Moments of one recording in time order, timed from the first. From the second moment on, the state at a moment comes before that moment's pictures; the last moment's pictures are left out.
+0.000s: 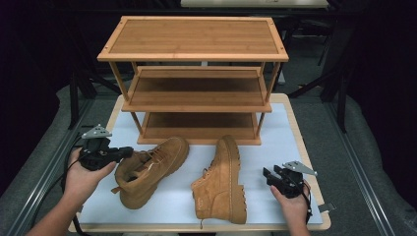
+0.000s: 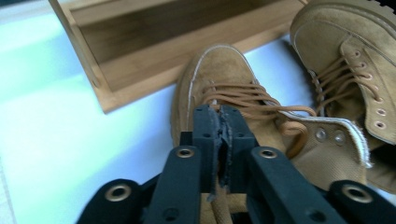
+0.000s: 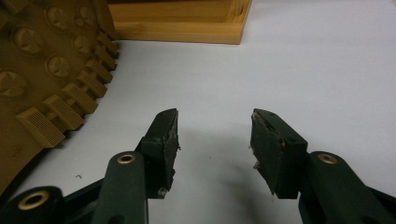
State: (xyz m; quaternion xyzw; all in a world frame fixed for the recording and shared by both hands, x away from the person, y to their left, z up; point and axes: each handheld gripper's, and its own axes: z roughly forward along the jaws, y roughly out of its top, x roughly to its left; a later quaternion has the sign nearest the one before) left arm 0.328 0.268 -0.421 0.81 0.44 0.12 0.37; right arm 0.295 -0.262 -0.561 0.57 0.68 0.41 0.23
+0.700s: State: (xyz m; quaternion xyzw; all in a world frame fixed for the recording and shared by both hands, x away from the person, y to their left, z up) left arm 0.346 0.248 -0.405 0.88 0.44 0.07 0.16; right arm 0.296 -0.261 -0.563 0.57 0.68 0.42 0.22
